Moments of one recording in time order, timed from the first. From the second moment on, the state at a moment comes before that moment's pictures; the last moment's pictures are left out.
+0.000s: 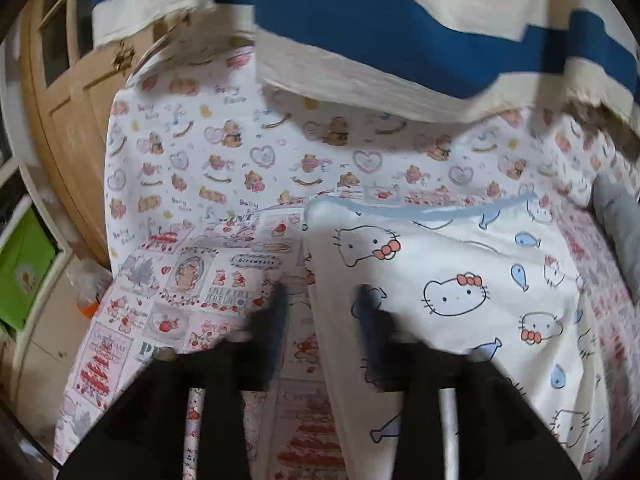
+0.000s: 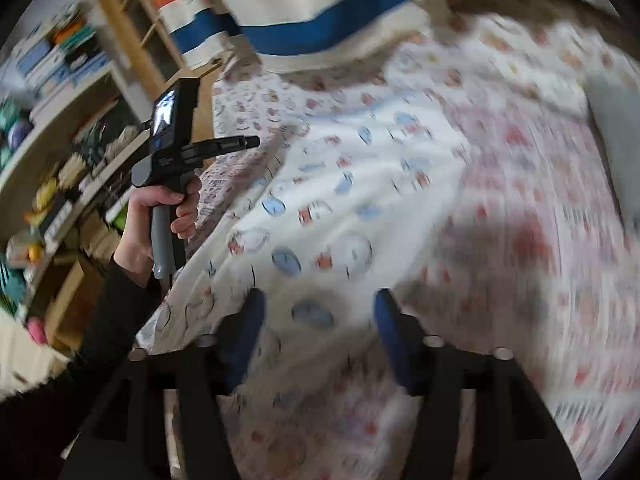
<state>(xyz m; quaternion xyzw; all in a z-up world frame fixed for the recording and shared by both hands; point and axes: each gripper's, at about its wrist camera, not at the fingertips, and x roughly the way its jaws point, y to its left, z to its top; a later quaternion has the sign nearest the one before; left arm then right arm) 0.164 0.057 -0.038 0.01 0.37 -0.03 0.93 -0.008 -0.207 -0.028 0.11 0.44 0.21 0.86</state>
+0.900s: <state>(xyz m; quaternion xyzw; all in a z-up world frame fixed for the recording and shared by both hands) 0.120 0.055 -0.018 0.03 0.31 -0.02 0.95 -0.109 -0.219 -0.040 0.05 0.38 0.16 0.91</state>
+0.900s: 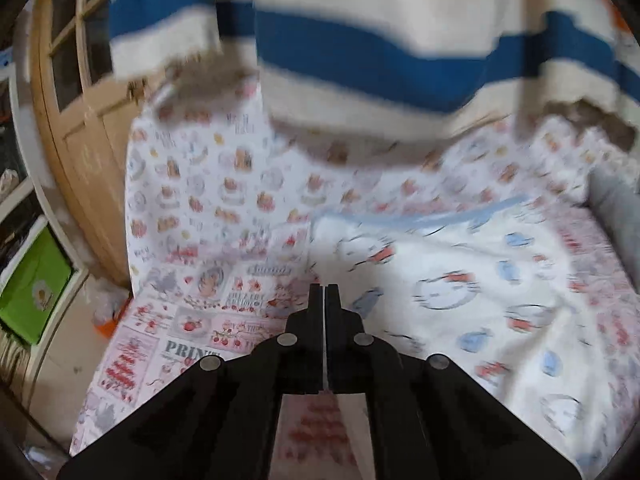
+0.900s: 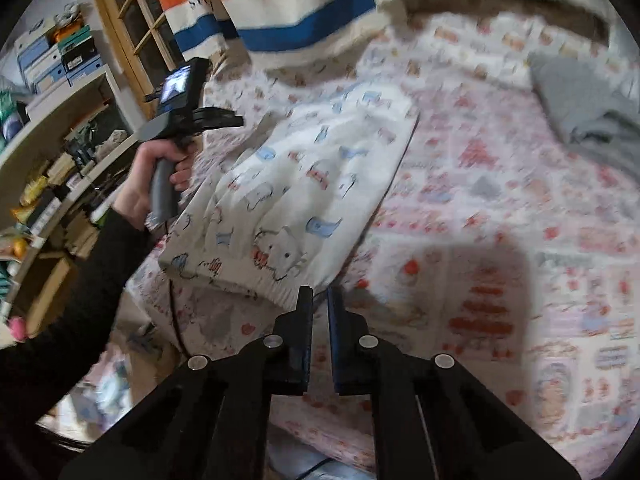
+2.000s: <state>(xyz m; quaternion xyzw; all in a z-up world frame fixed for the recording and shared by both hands) -0.165 0.035 -0.022 0.01 0.14 -0.07 0.99 -0.100 -0.205 -0.021 0.05 0.26 0.17 0.95</state>
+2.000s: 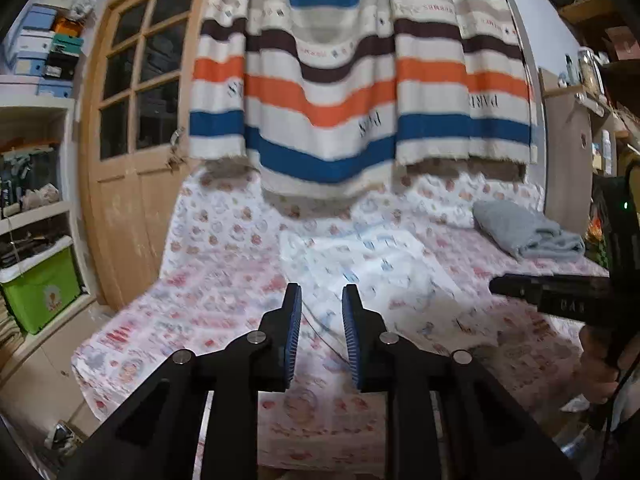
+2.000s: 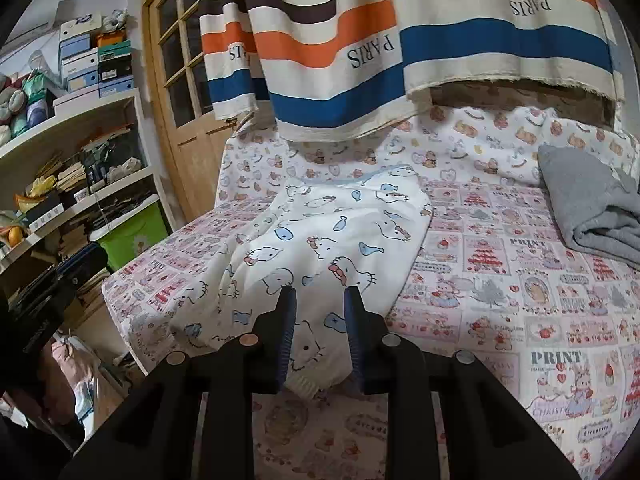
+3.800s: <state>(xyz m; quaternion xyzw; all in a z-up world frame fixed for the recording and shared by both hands) -0.077 0.045 -0.019 -0.20 0.32 -0.22 0.90 -0.114 -0.098 -0.074 -0.42 0.20 0.18 0.87</state>
